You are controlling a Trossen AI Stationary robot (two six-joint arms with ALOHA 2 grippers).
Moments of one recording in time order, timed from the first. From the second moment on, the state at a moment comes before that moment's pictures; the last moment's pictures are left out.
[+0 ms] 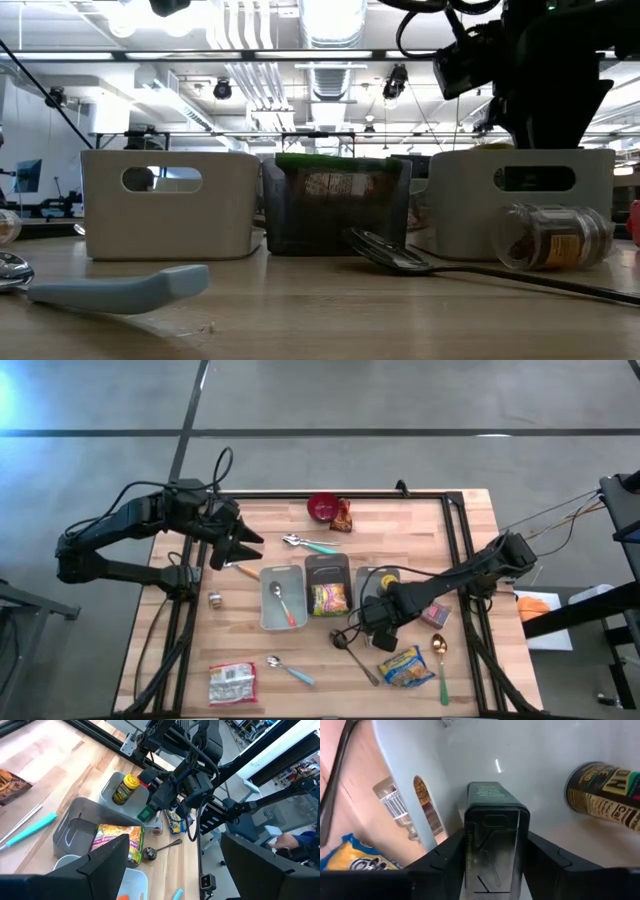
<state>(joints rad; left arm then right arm) 0.25 0.96 1.24 -0.76 0.40 -0.45 0.37 1.72 1.19 -0.99 0.03 0.76</state>
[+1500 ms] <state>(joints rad) 0.25 0.96 1.24 -0.79 0.38 -0.42 0.68 1.41 1.27 -1.41 0.00 2.03</state>
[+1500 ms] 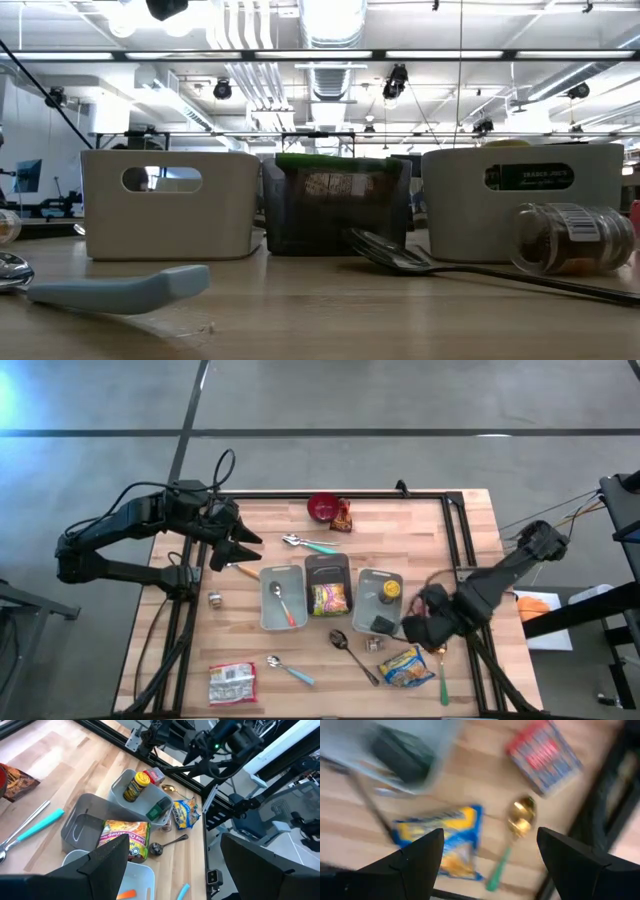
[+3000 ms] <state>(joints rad) 0.25 0.96 1.24 -0.81 0.38 -0.42 0.89 1.62 0.83 -0.73 -0.24 2.25</state>
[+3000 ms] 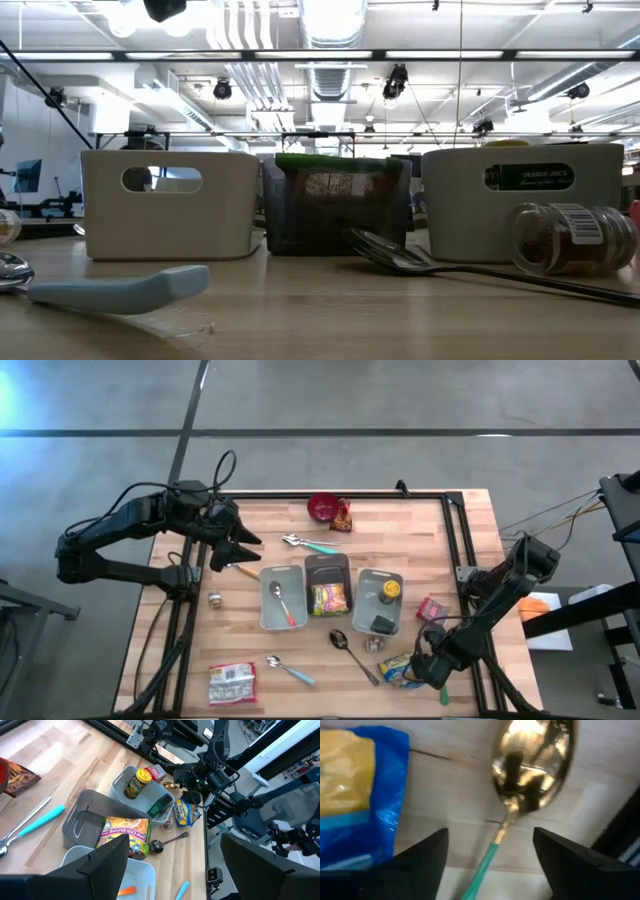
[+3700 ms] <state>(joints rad) 0.25 0.96 1.24 -0.81 0.38 -0.45 0.90 1.62 0.85 -0.80 -0.21 2.21</state>
